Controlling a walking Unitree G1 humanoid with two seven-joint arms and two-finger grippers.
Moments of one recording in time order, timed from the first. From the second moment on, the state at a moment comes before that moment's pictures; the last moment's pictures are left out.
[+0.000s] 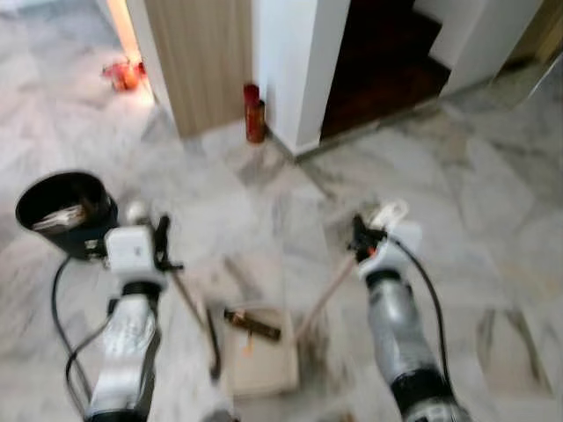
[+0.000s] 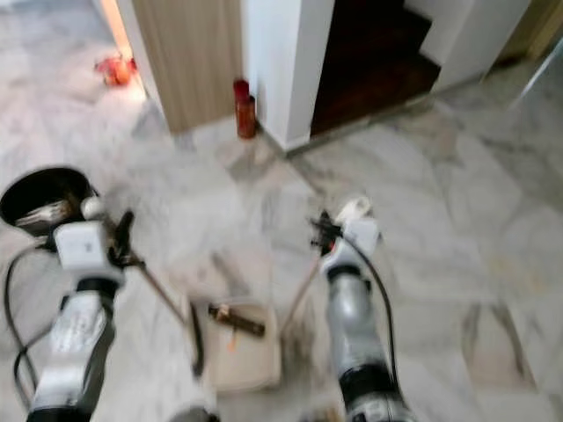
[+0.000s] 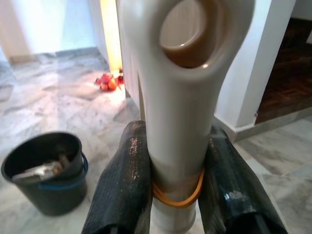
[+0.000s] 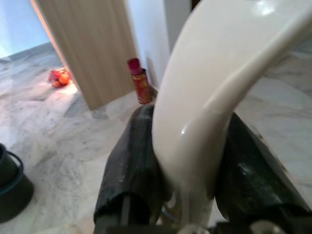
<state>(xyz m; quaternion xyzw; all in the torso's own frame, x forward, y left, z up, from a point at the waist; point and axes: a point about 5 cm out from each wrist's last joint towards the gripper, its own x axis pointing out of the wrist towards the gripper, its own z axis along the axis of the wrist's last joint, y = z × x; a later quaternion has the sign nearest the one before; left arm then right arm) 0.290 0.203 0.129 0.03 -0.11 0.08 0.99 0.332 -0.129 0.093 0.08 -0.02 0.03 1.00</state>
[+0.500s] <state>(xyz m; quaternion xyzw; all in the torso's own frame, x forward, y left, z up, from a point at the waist) 0.289 0.206 0.129 0.04 -0.11 0.08 0.99 0.331 -0.126 0.093 0.10 -0.02 0.03 0.99</state>
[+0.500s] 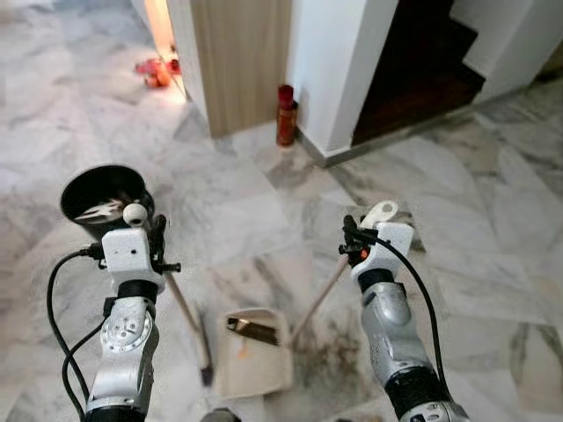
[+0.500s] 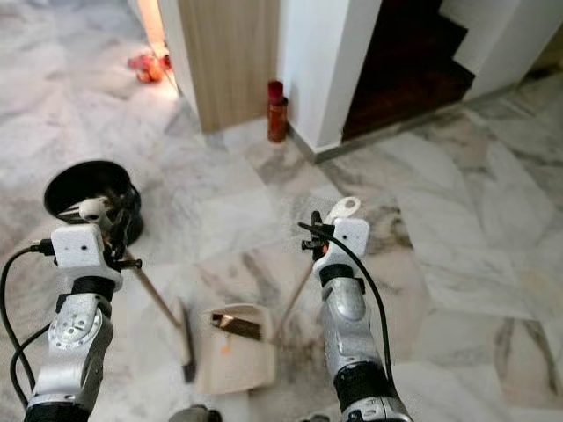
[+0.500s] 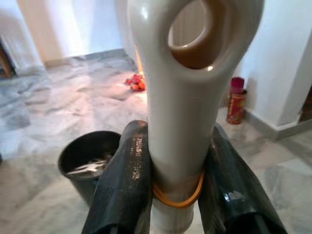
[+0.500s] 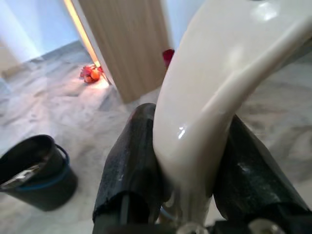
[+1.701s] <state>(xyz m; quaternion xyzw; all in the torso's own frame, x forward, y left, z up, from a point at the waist) 0.290 0.200 0.129 0.03 -0.11 0.07 0.99 0.330 -0.133 0.091 0.07 -0.02 0.02 1.00</state>
